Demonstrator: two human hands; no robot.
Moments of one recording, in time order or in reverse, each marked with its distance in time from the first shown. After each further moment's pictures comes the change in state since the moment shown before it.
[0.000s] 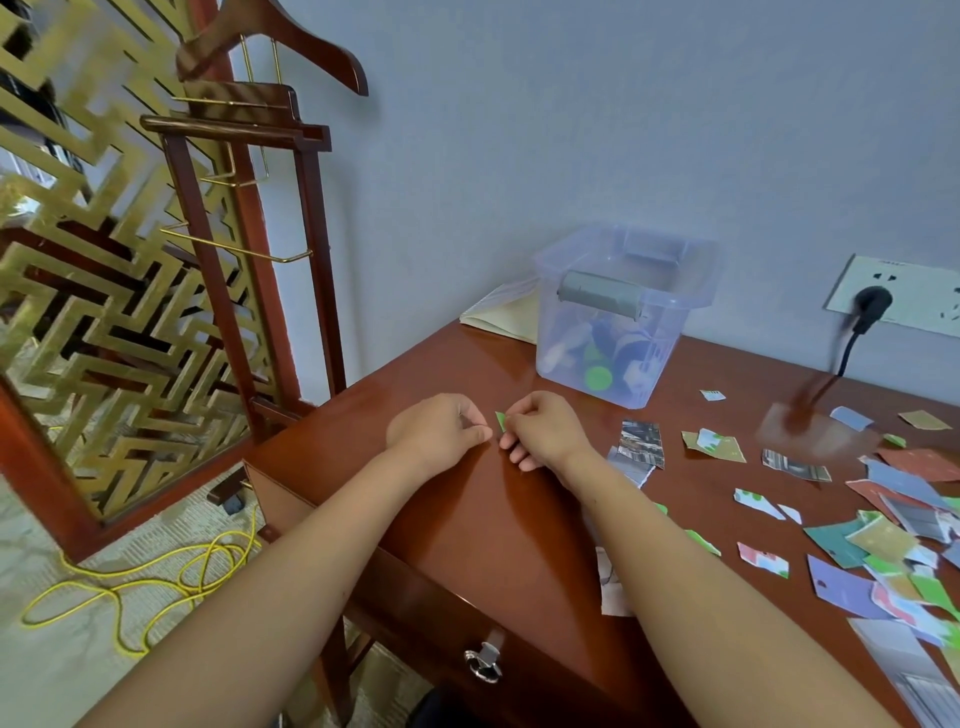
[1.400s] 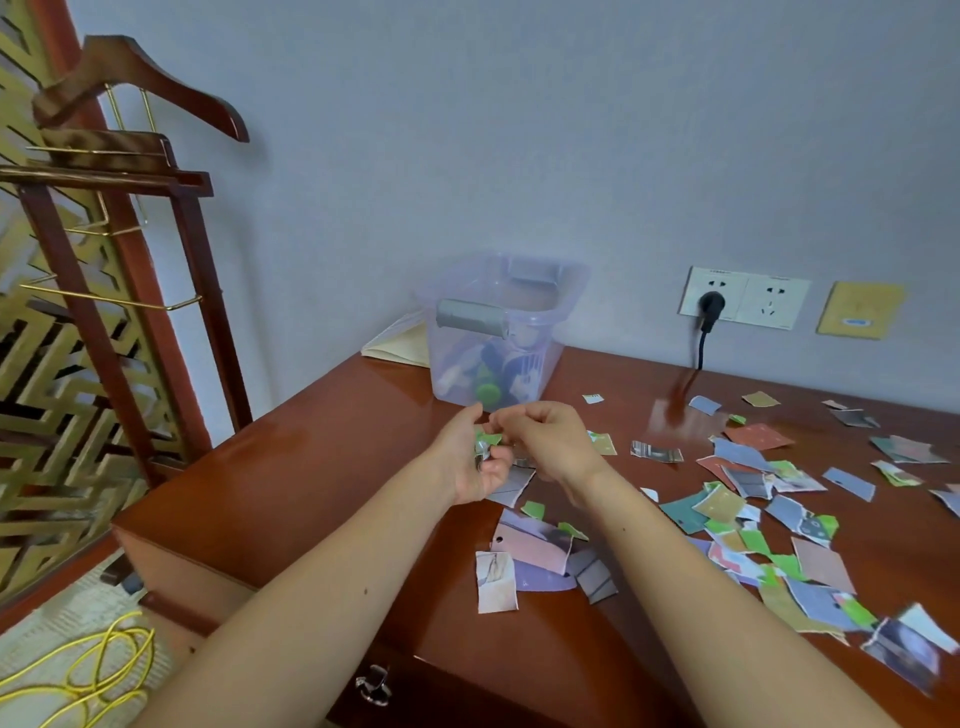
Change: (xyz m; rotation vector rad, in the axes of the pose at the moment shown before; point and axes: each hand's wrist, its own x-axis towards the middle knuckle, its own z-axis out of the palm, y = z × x) left_hand 0.000 0.137 0.058 -1.609 -0.627 -0.606; right_hand -0.057 0.020 -0.106 0.302 0.183 -0.105
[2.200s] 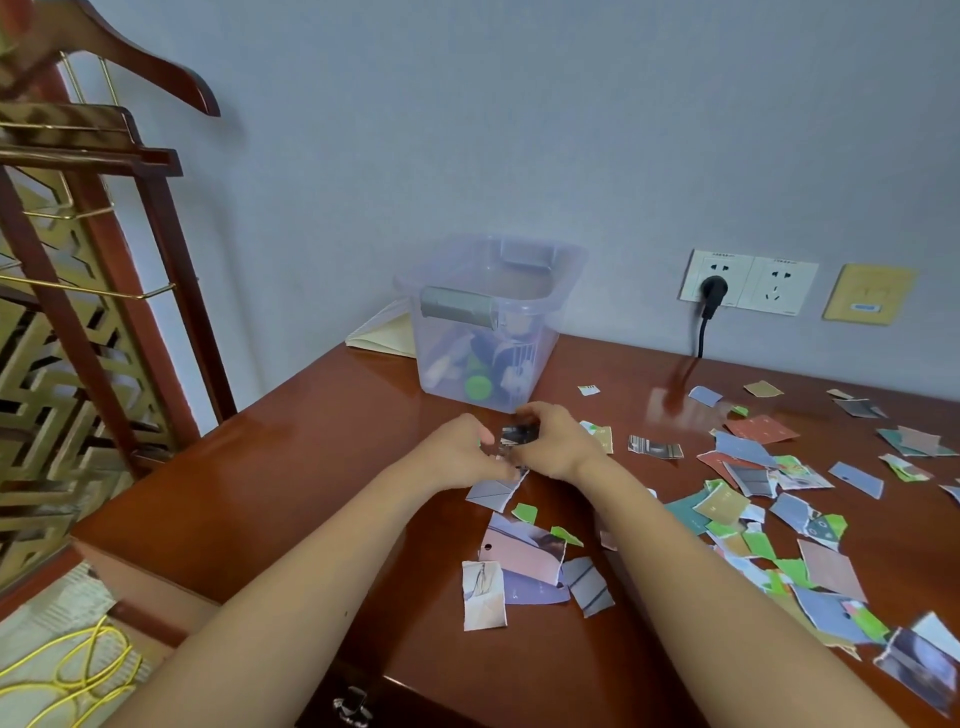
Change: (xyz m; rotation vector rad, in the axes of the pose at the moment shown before) left_hand 0.002 0.003 -0.006 1.519 0.187 0.434; right_hand 0.054 0.044 -0.024 -0.717 -0.105 0.098
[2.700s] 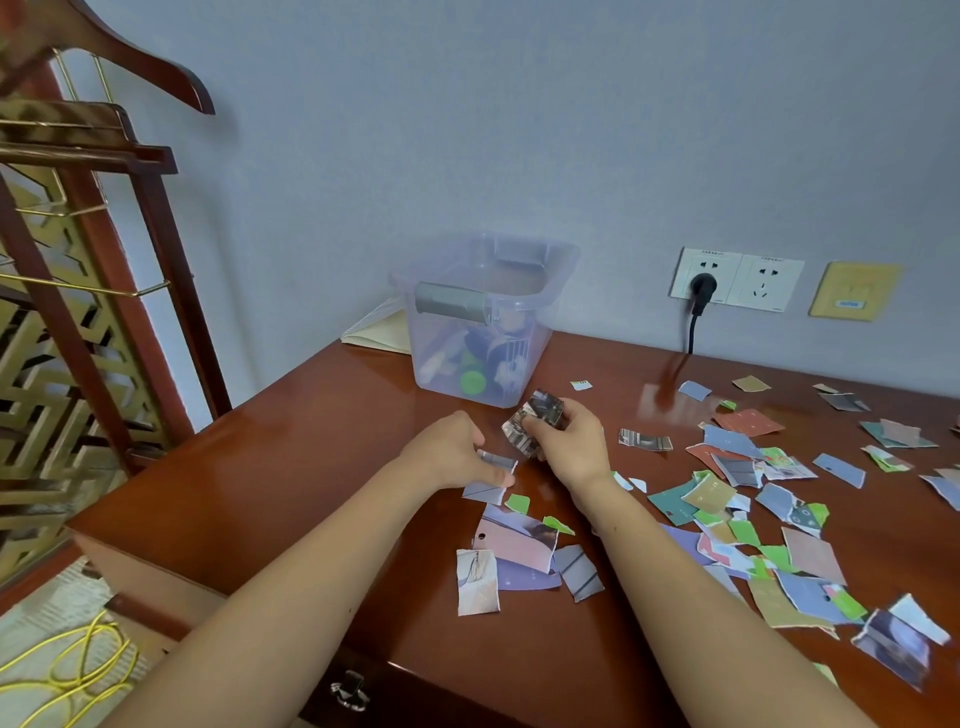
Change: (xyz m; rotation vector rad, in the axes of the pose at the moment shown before) left_hand 0.003 -0.008 0.004 0.170 0.031 -0.003; right_hand -0.023 0.016 0.009 0.590 0.365 0.010
